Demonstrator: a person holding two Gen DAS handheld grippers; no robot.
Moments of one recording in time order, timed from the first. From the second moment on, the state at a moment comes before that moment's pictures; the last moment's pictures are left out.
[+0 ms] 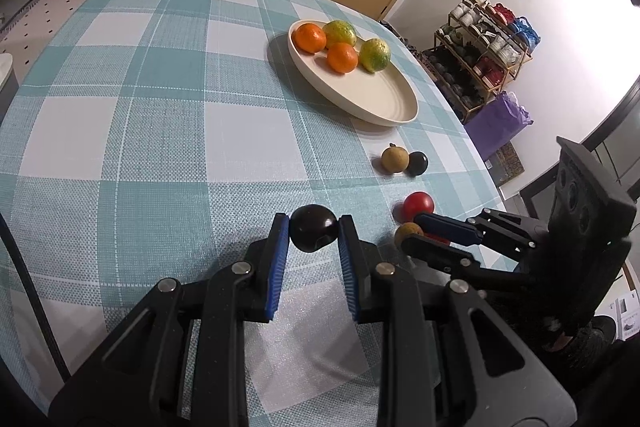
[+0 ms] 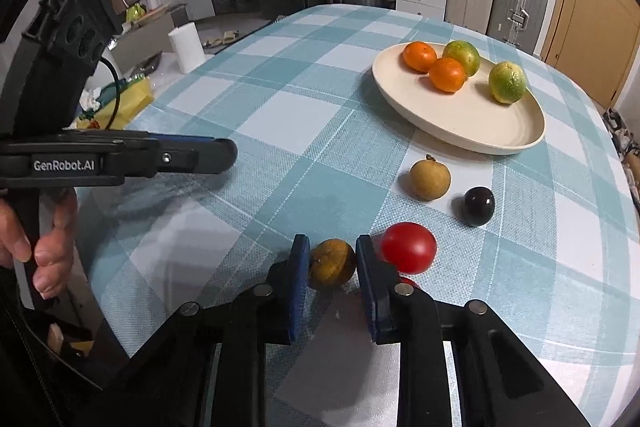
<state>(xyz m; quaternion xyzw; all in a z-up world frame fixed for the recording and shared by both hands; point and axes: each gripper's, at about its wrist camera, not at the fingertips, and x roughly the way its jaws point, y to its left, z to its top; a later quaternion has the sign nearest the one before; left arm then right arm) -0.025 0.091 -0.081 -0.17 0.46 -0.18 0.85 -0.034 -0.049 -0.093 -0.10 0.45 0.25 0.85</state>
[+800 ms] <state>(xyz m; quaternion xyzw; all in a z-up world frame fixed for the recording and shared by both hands) 0.089 0.038 -0.035 -0.15 0.42 -0.18 0.87 0.048 -0.126 -0.038 0.06 0.37 0.28 0.88</state>
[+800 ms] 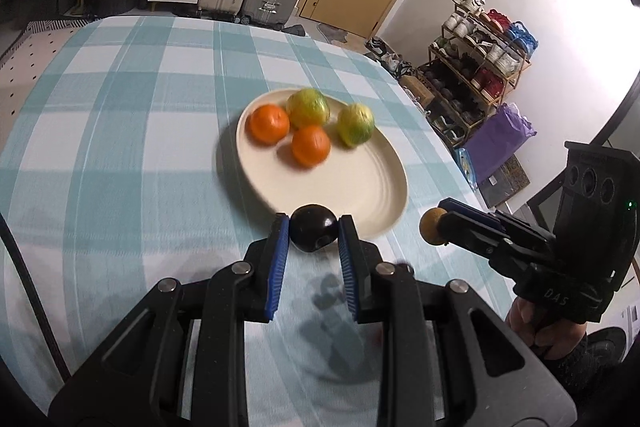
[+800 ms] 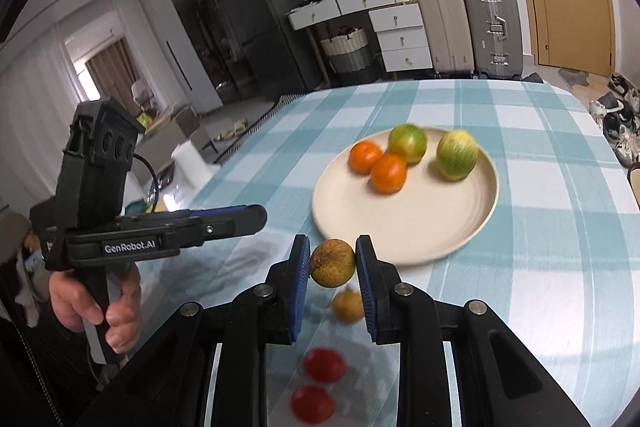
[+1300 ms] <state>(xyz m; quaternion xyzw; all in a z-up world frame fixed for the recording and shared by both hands) 0.183 0.028 -0.058 -0.15 0.44 -0.17 0.87 0.147 -0.141 -0.056 0.13 0.39 0.26 0.87</state>
